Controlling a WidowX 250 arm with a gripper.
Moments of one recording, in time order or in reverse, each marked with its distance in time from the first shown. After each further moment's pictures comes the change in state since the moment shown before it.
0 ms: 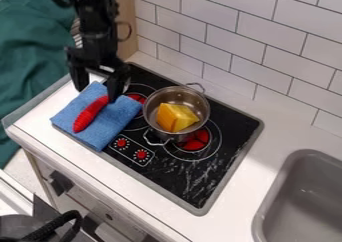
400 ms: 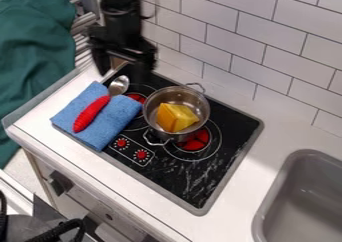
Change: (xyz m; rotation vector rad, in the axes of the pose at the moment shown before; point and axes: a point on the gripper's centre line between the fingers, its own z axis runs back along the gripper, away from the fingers) arm -0.003 -0.055 0.049 -0.047 -0.072 -0.057
